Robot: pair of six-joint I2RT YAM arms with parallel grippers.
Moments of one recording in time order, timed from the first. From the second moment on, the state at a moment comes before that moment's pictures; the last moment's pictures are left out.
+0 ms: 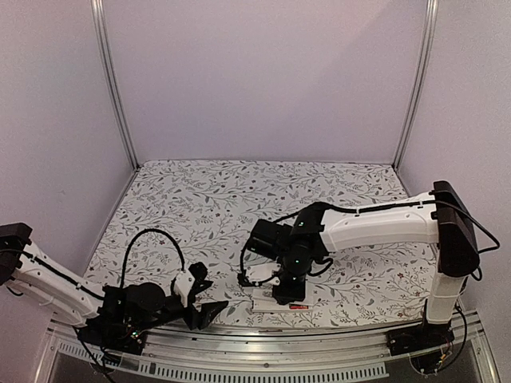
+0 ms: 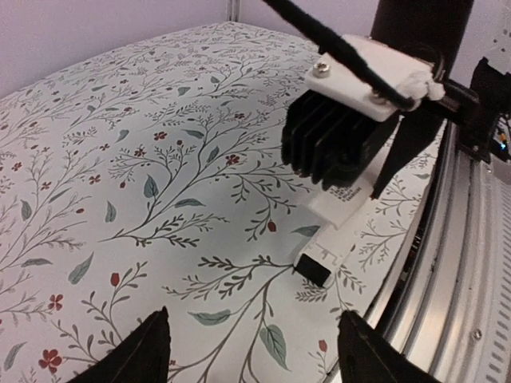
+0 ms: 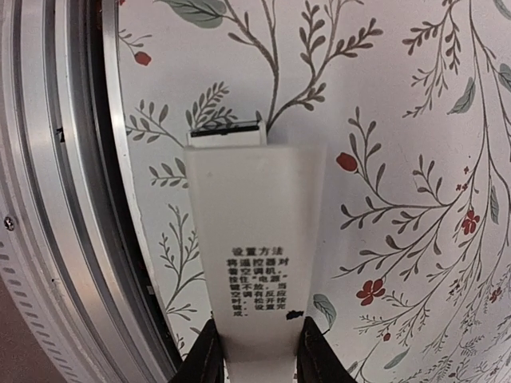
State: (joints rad) left arm -1.44 1.17 0.12 0.63 -0.50 -0.32; right arm 1.21 1.91 1.43 -0.95 -0.06 -0.28
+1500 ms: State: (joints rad) left arm -1.59 1.49 0.09 1.00 -0.51 0.09; right arm 1.27 2.02 1.53 -1.05 0.03 -0.32
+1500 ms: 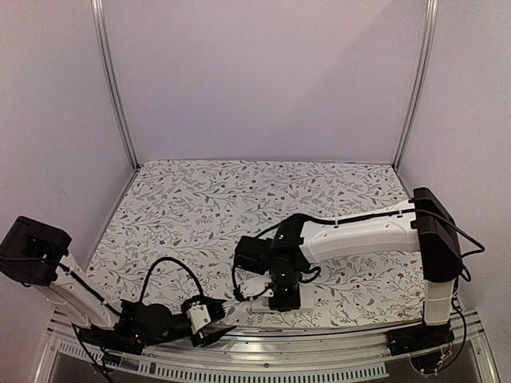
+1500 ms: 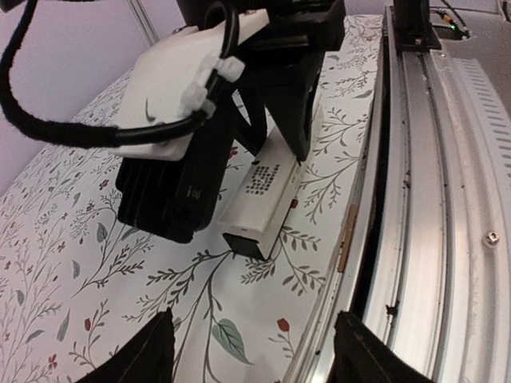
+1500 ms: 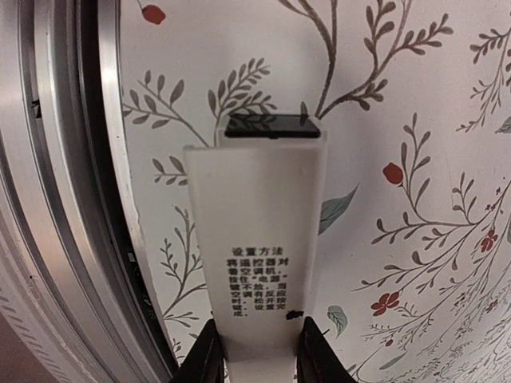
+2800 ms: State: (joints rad) left arm -1.59 1.53 0.17 0.95 -0.52 0.12; right arm 1.26 1.98 1.56 -1.00 -0.02 -0.33
